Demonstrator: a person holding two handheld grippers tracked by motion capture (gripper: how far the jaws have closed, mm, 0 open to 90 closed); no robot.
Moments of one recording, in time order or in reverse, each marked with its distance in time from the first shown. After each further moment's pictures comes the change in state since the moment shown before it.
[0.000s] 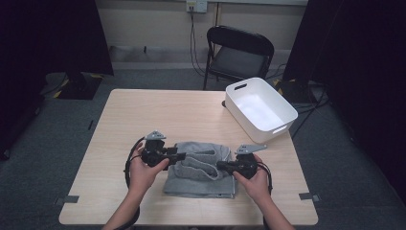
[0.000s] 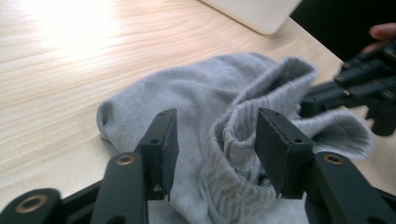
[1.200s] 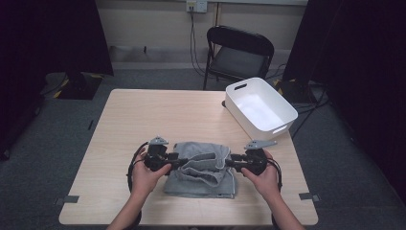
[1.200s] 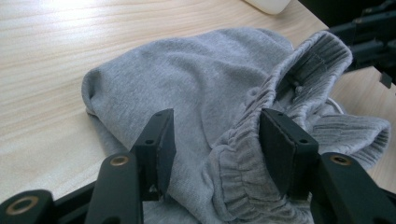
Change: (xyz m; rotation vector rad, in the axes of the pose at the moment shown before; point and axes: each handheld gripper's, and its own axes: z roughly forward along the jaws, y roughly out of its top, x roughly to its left) left arm -0.002 -0.016 0.008 0.057 0.002 0.018; right arm -0.017 0.008 -0.025 0.012 -0.115 0.022
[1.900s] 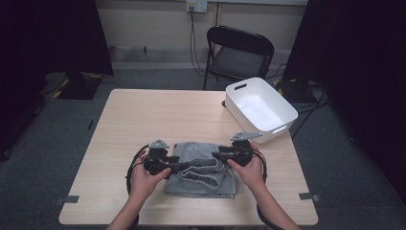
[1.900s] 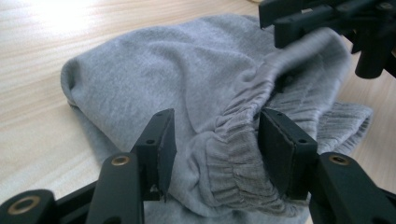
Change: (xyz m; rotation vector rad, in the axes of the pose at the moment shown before) left arm -0.008 -0.008 -0.004 0.030 -0.032 0.036; right arm 0.010 0.025 0.038 -0.030 0.052 -0.002
